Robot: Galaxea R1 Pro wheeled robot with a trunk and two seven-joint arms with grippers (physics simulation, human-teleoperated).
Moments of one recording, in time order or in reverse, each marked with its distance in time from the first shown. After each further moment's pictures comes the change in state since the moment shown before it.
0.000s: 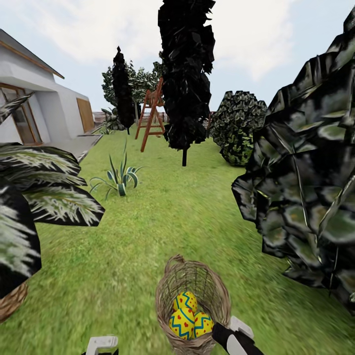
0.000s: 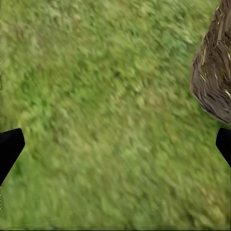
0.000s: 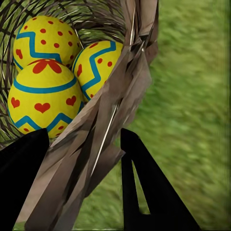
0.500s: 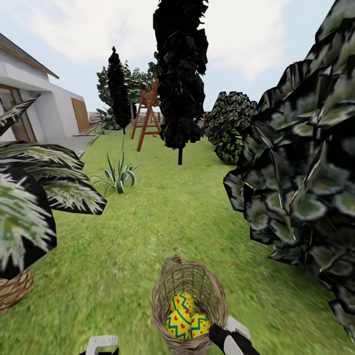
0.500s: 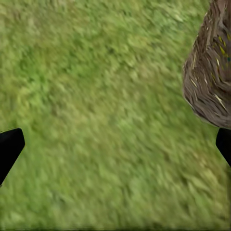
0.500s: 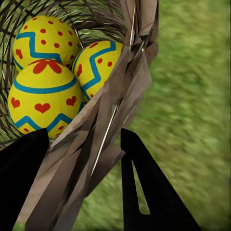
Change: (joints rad) left arm 0.004 0.001 0.000 -0.011 0.002 -0.003 -0.004; right arm 0.000 0.016 0.003 0.007 -0.001 0.000 0.005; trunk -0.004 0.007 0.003
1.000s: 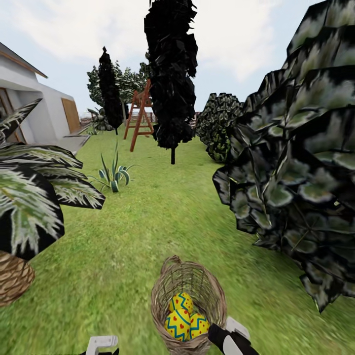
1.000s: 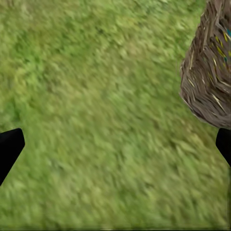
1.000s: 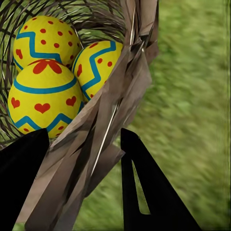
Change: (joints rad) left arm 0.001 -0.001 0.000 -0.001 0.000 0.000 -0.002; right arm 0.000 0.005 0.001 0.000 0.003 0.000 0.000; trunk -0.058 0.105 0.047
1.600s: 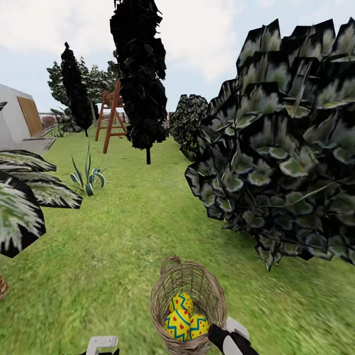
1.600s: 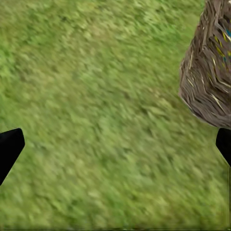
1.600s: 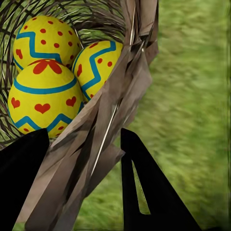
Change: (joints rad) left arm 0.000 -0.001 -0.001 0.002 0.000 0.000 0.000; right arm 0.000 0.001 0.000 0.001 0.000 0.000 0.000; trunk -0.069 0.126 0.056
